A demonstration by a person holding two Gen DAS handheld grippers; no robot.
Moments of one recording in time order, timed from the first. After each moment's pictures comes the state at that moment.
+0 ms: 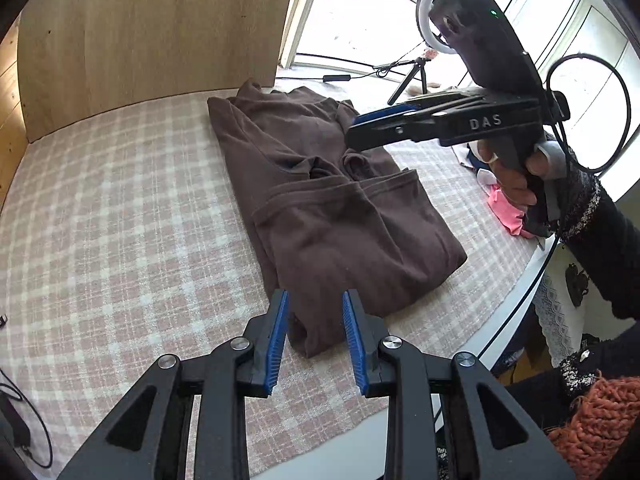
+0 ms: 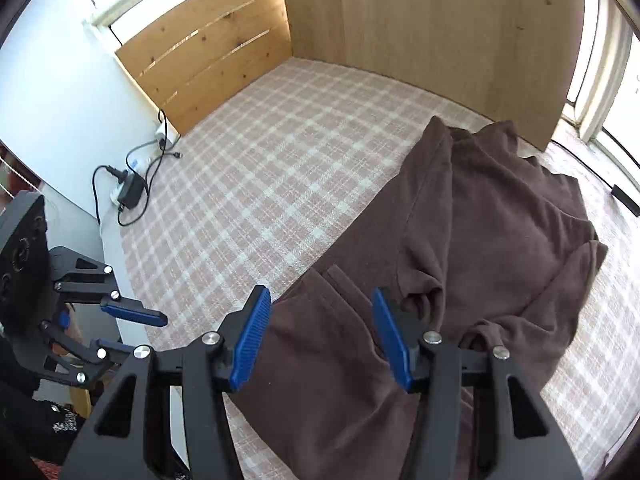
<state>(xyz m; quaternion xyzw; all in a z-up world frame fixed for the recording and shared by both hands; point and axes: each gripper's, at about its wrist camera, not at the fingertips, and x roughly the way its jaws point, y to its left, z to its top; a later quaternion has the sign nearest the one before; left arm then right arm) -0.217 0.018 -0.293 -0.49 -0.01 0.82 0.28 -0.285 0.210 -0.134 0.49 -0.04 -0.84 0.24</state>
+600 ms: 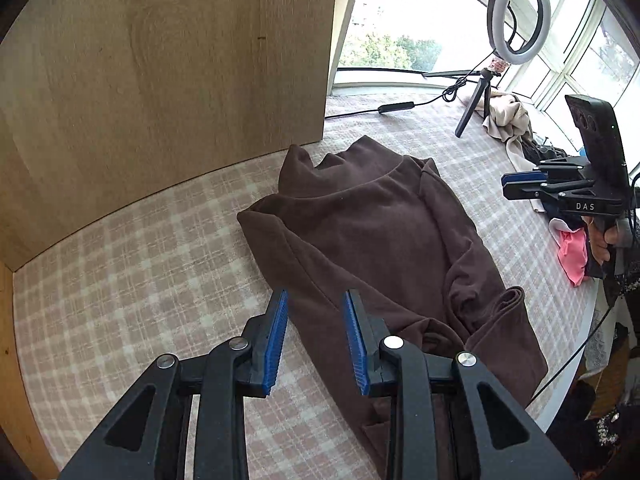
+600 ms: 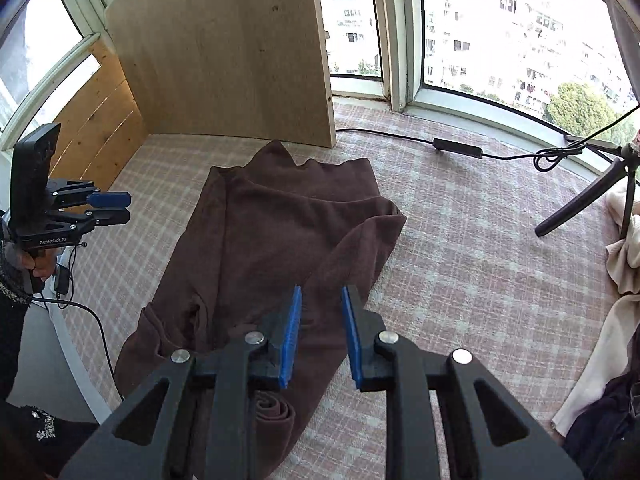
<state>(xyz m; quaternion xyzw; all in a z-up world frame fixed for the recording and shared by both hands) -0.444 0.076 -0.320 -0.53 0.08 0.80 0.27 -0.363 0.379 -0.195 0.53 -0.08 -0.84 0.08</state>
